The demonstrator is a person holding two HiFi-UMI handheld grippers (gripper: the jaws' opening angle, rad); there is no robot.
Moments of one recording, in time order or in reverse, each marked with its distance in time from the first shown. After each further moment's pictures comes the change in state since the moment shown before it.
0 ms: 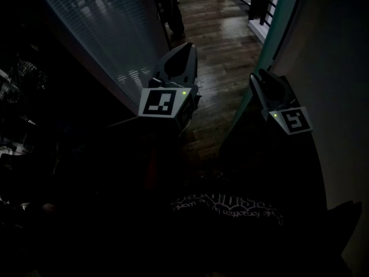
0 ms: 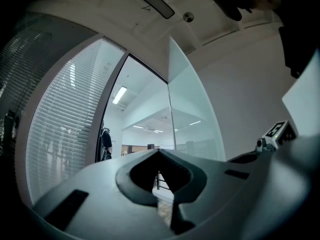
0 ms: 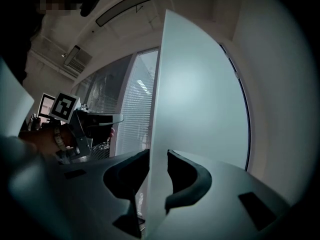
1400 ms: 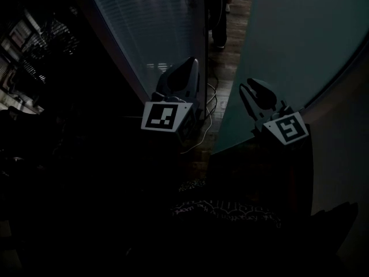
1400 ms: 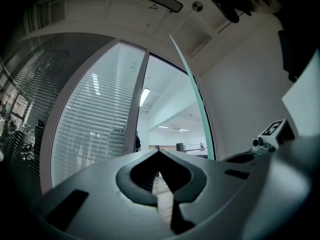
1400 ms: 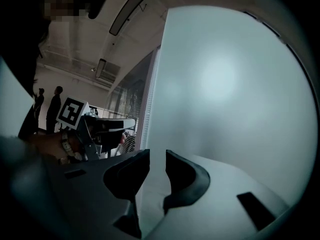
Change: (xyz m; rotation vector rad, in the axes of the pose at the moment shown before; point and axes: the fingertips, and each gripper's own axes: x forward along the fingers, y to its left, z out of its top) left arm 0.047 0.148 -0.036 0.017 0.002 0.311; right arm 0.204 0.036 0.004 -0.046 -0.047 0.457
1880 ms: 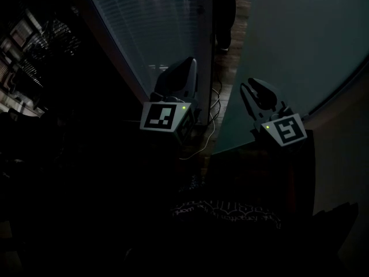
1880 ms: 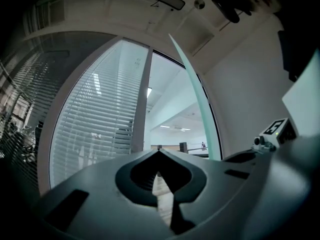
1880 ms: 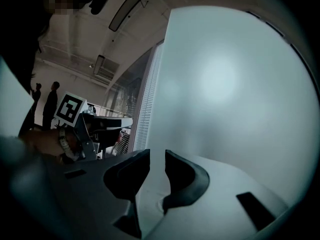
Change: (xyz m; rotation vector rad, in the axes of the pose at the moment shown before) left arm 0.042 0.062 -0.001 0.005 0.009 0.025; right arm 0.070 -0.022 0.007 -0.023 0.008 -0.024
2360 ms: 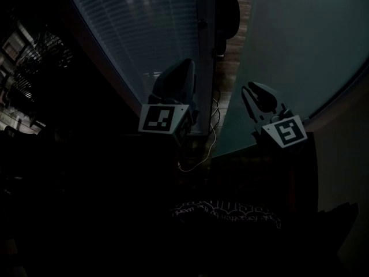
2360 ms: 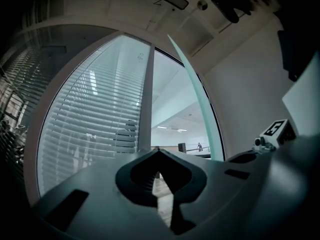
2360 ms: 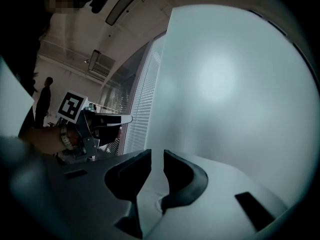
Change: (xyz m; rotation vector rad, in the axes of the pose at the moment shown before) left arm 0.064 0.051 -0.007 0.010 -0.008 -0.051; right arm 0.064 -0.035 -0.008 -0.002 0.020 -0.052
